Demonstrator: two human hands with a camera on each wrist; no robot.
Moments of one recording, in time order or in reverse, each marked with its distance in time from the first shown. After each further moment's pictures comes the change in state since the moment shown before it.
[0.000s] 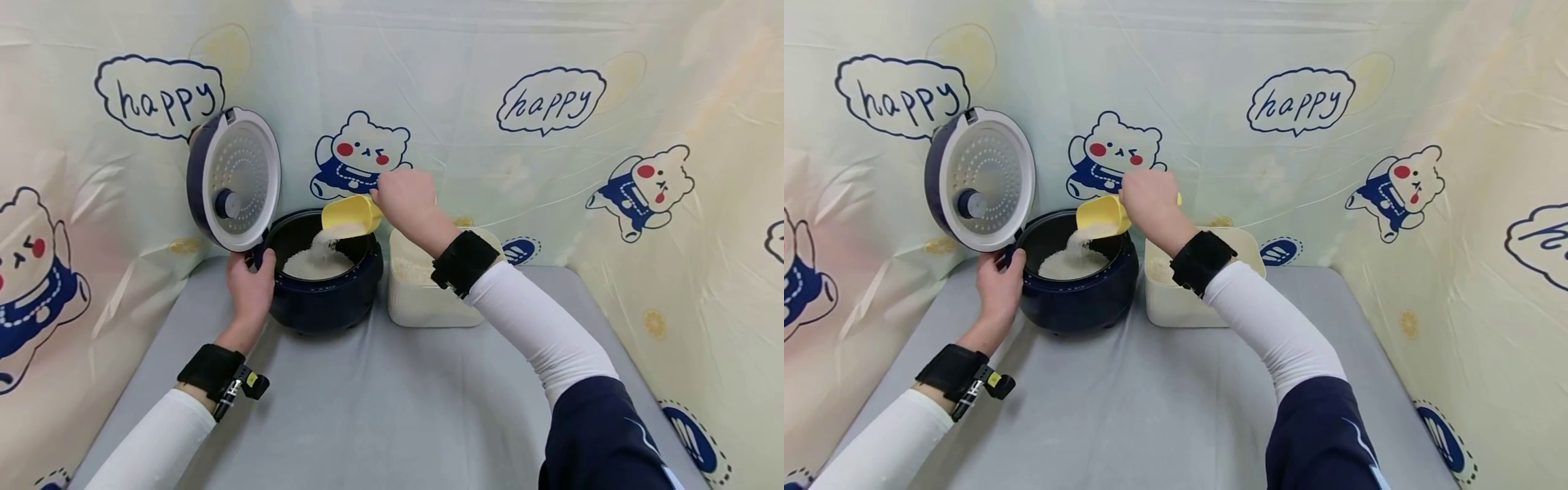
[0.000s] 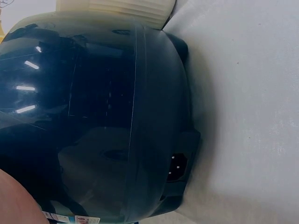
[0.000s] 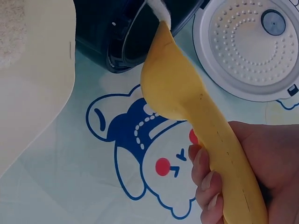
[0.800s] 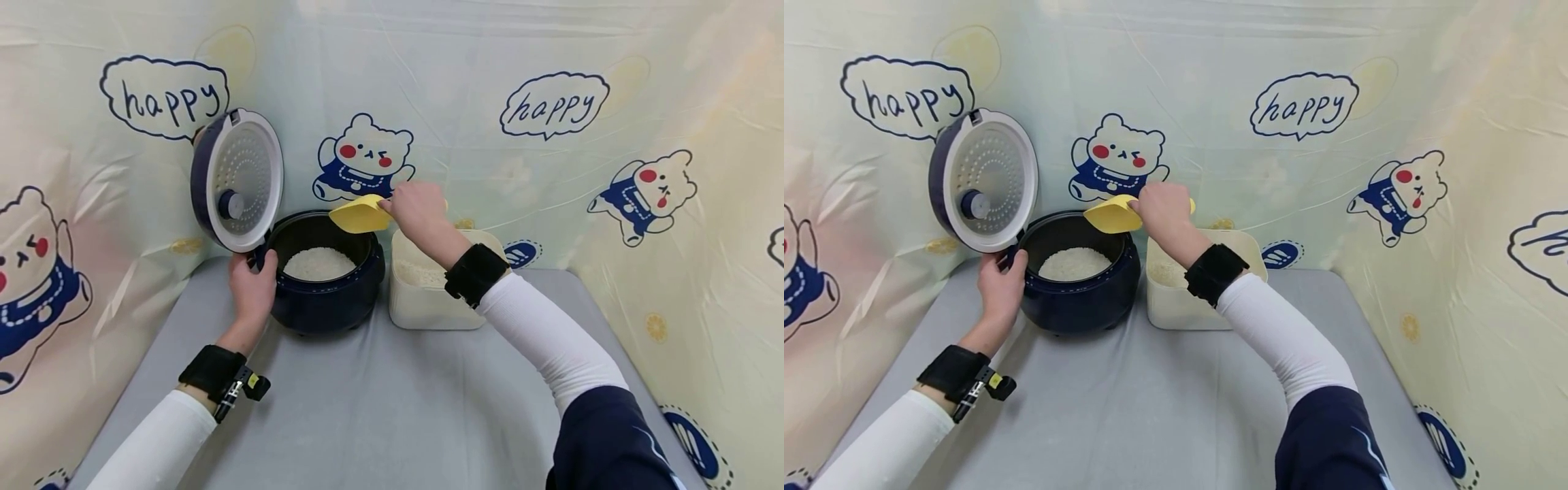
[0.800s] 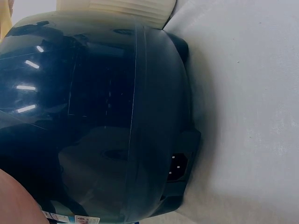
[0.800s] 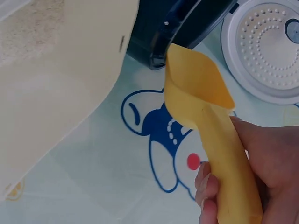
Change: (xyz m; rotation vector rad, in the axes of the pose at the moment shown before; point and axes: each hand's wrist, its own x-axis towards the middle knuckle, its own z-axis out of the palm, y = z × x) left_hand 0.000 0.001 -0.001 0.012 -0.001 -0.013; right_hand -0.001 0.012 0.024 -0.070 -0.041 0.051
